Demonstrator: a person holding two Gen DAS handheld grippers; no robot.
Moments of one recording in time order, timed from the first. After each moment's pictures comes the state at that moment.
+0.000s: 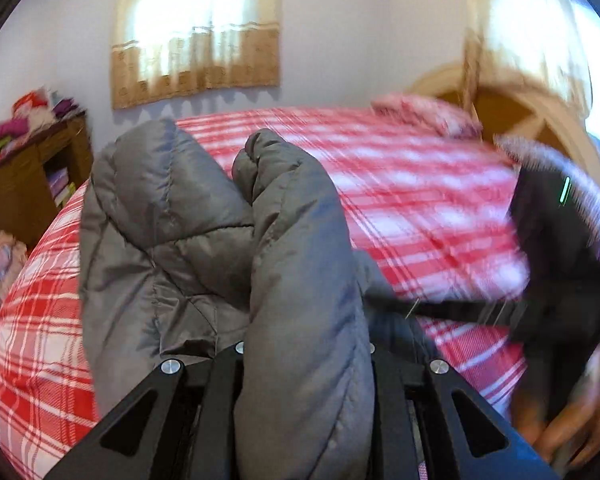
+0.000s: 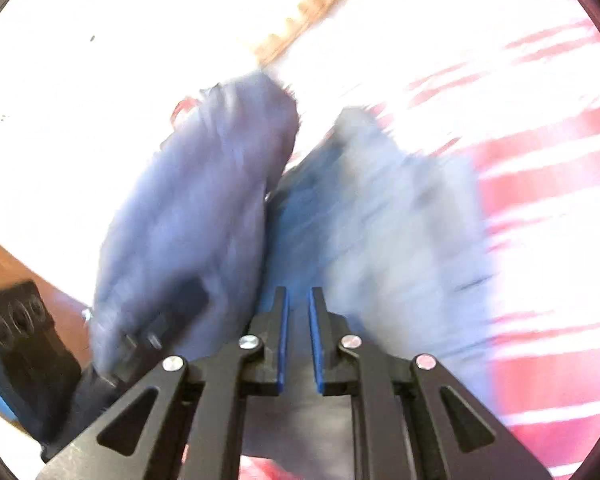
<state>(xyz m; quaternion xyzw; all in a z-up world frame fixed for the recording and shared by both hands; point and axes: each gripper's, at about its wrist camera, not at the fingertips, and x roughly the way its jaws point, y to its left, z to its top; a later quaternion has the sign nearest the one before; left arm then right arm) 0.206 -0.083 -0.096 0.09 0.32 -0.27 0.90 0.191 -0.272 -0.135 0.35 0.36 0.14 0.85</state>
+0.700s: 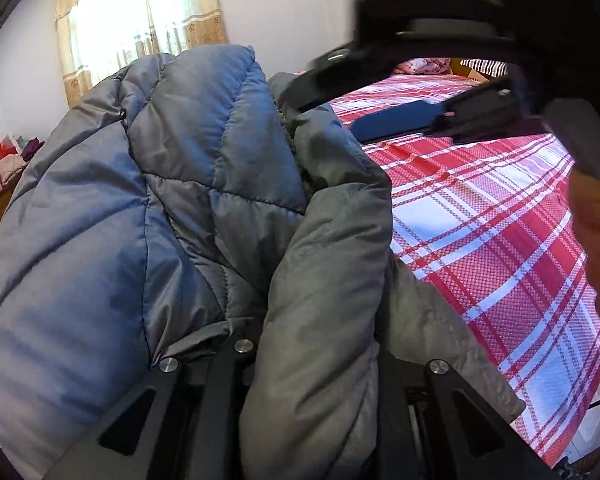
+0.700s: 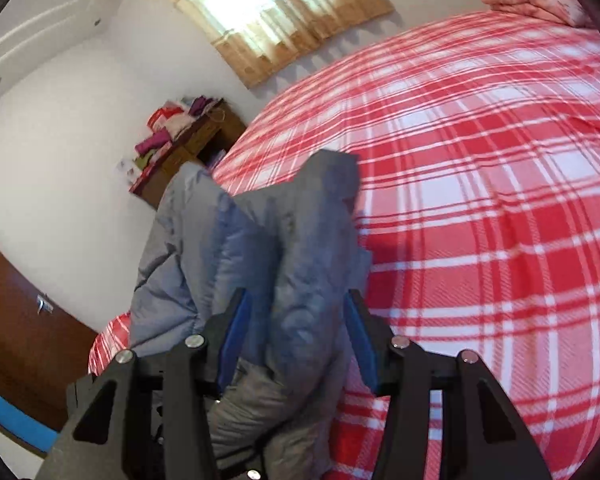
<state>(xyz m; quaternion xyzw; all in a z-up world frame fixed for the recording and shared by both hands) 0.188 -0.143 -0.184 0.18 0.31 -0.29 0.88 0.212 -0.317 -0.130 0.26 0.36 0.13 0.88</state>
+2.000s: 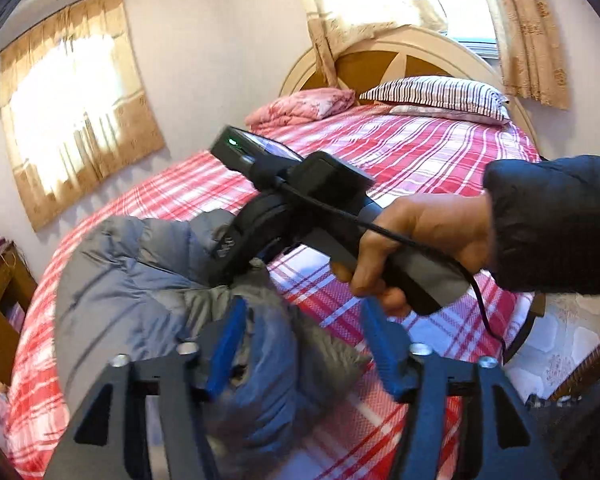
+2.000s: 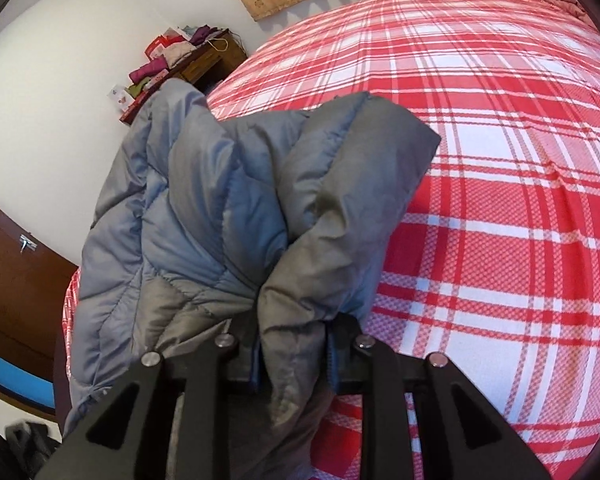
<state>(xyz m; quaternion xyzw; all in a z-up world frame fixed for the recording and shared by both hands) 0.078 -0.125 -0.107 0.24 0.20 -0.43 0.85 0.246 -0.302 -0.170 0.21 0.45 0.16 0.85</state>
